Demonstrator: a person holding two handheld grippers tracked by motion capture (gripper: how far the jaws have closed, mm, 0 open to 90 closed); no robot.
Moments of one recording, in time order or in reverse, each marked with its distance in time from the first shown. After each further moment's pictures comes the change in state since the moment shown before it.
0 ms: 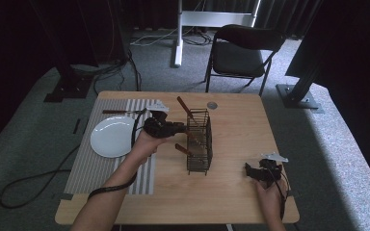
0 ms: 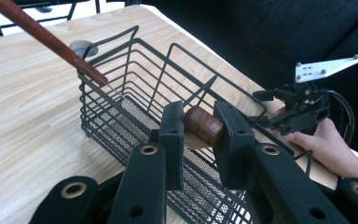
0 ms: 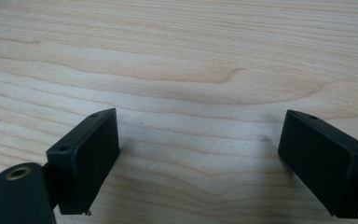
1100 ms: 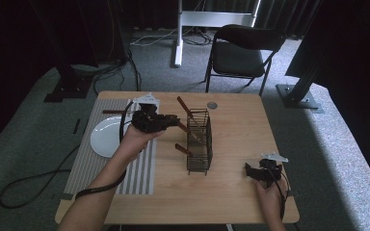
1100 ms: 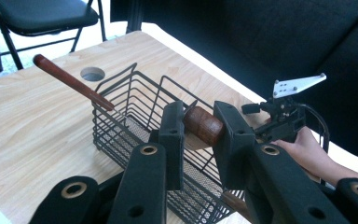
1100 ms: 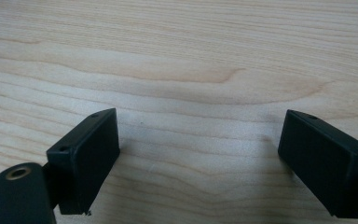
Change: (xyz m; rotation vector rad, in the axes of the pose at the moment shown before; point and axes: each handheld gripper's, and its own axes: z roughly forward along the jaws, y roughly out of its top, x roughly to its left) left arm -0.017 0.024 -0.051 -0.043 0.018 0.038; right arm 0.000 0.000 0.000 -0.001 -0.001 0.000
